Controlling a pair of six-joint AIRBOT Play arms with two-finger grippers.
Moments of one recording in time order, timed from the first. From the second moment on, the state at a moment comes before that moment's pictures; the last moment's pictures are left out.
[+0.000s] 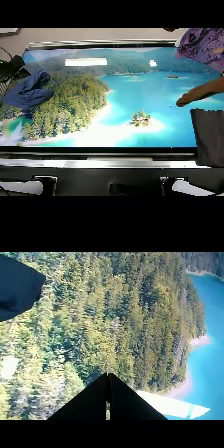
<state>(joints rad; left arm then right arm) 0.24 -1.60 1.95 1.22 -1.44 -1.78 -0.70 -1.41 1.65 -1.05 1.10 2.14</state>
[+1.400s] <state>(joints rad) 0.24 -1.60 1.95 1.22 -1.50 -1.78 -0.71 -1.27 1.13 -1.98 1.51 2.31</state>
